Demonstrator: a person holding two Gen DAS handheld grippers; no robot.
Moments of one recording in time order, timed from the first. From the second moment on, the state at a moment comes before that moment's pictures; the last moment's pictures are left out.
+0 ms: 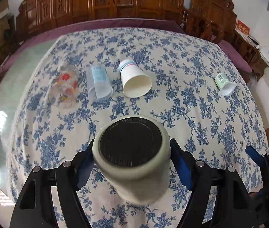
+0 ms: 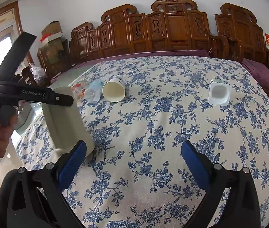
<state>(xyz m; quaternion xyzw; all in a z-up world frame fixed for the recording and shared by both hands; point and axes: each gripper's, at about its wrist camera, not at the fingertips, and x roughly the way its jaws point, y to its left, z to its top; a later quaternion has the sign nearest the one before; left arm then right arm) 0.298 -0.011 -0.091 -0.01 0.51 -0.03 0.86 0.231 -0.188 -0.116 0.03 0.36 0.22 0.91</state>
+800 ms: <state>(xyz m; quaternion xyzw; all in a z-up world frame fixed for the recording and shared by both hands) 0.285 -0.041 -0.100 0.06 0.46 -0.04 0.89 0.233 -0.191 -0.119 0.03 0.37 0.21 0.91</state>
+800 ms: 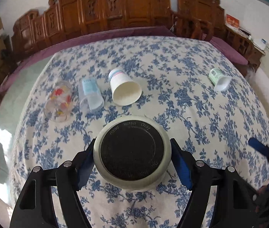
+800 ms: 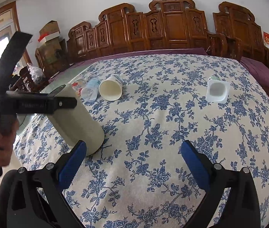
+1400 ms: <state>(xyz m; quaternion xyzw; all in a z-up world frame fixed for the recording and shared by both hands) 0.177 -0.017 -0.064 0.05 0.32 -0.02 0.95 0.186 -0.201 -0.058 0.05 0.30 0.17 0.94</state>
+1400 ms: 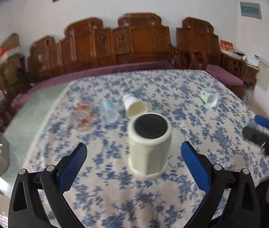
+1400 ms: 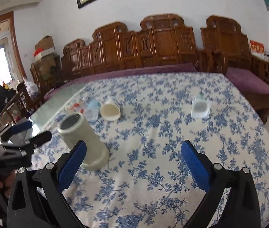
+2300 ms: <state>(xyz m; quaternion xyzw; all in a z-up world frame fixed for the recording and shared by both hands) 0.074 0.021 -0.021 0.00 0.25 0.01 0.97 0.099 -0.174 -0.019 0.03 0.24 0.15 0.96</state>
